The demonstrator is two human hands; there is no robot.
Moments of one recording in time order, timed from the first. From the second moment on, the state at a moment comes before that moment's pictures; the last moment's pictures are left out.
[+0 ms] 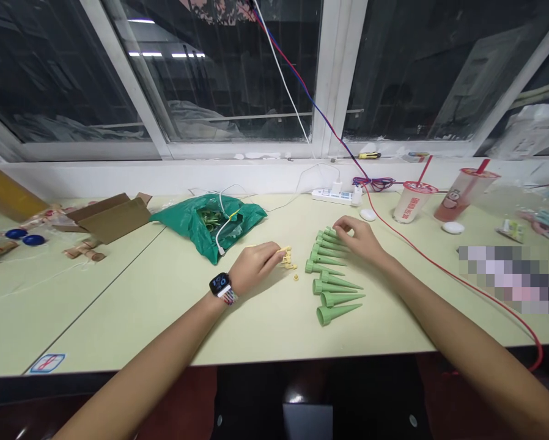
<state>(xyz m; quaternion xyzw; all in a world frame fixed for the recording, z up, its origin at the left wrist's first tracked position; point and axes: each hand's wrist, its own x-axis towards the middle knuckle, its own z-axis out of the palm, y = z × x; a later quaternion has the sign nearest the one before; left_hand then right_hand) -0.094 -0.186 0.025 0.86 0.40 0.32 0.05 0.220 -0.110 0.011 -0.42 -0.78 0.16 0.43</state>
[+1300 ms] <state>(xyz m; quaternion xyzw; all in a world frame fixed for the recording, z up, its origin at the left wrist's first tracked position) -0.071 -0.204 0.018 0.92 0.27 0.29 0.02 0.162 -0.196 0.031 -0.24 -0.76 0.54 0.27</state>
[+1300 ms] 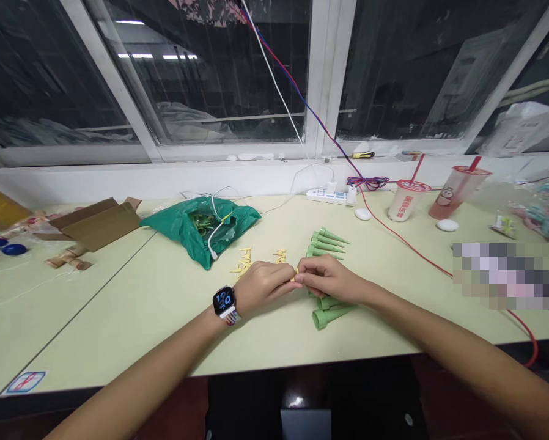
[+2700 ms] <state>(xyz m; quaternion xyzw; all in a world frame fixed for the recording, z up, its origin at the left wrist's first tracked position) -0.059 -0.212 0.015 0.84 0.32 0.41 0.13 0.153 -0.200 0.017 -0.28 -0.77 0.43 0.39</state>
